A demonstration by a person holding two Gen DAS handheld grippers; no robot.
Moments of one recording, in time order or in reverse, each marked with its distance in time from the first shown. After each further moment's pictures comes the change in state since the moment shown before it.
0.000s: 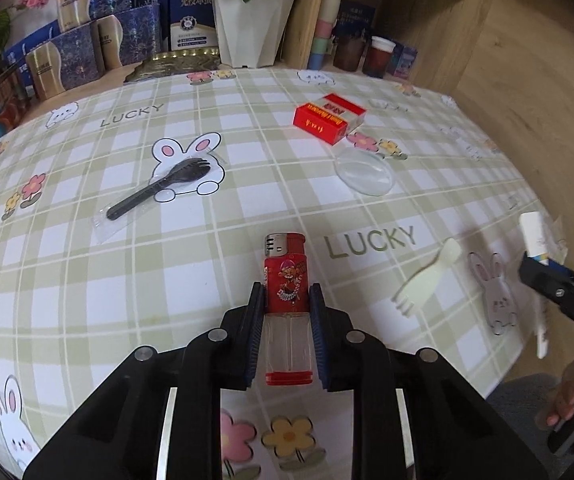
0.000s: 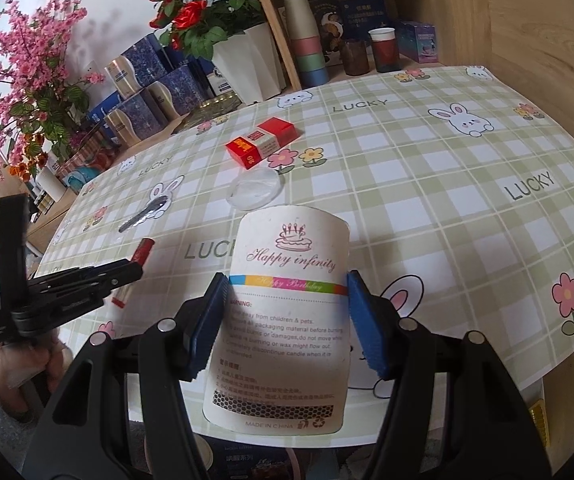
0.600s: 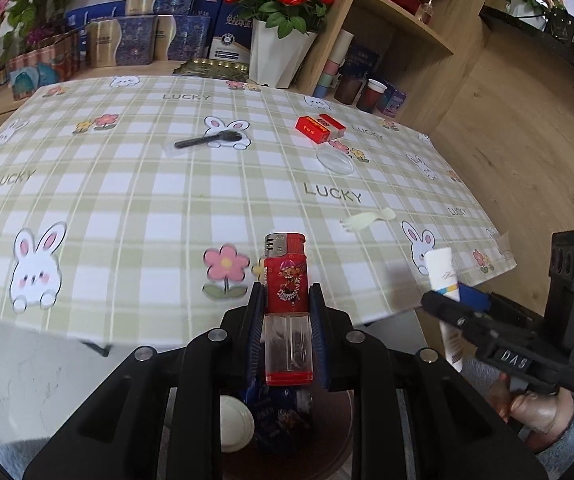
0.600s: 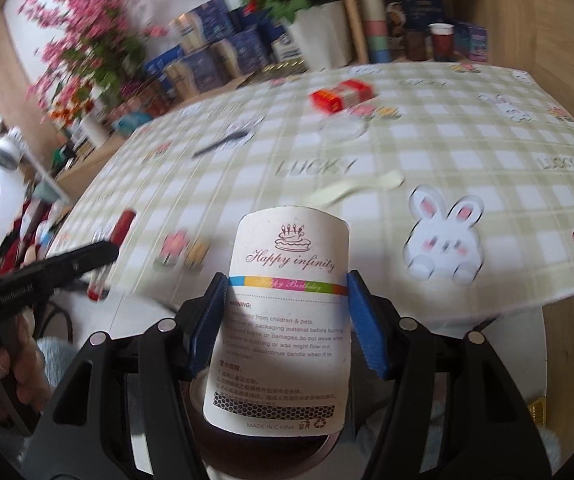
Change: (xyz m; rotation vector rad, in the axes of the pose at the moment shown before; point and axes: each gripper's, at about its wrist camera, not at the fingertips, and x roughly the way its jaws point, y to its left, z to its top) left arm -0.125 -0.001 -0.108 -0.165 -0.103 -0.062; right arm -0.041 0.070 -0.085 -0.160 0.110 0.113
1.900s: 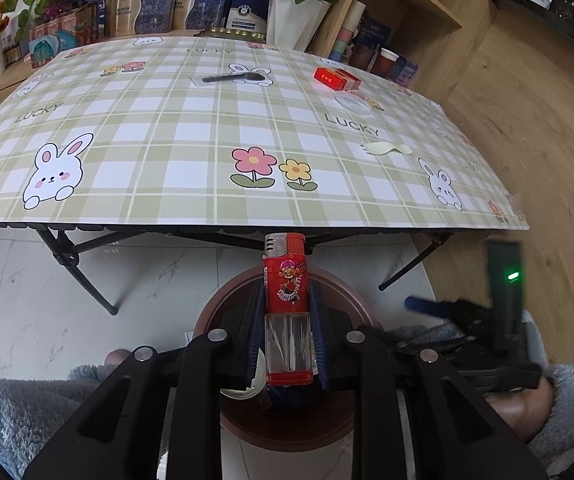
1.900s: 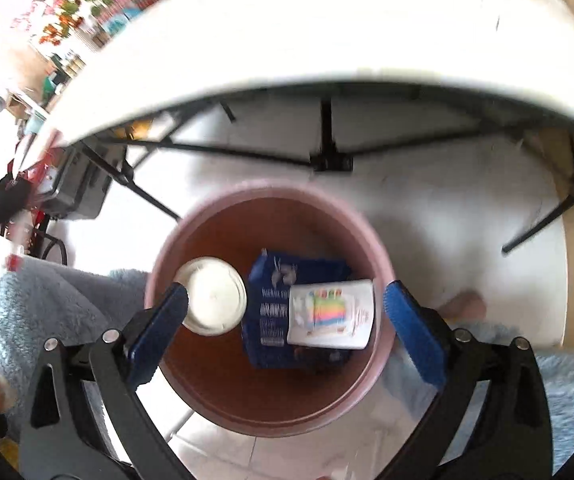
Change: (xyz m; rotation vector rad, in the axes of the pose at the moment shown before) left arm -0.002 0.015 -0.076 0.001 0.073 0.048; right arm 0.071 0.015 -0.076 -0.008 0.235 -0.009
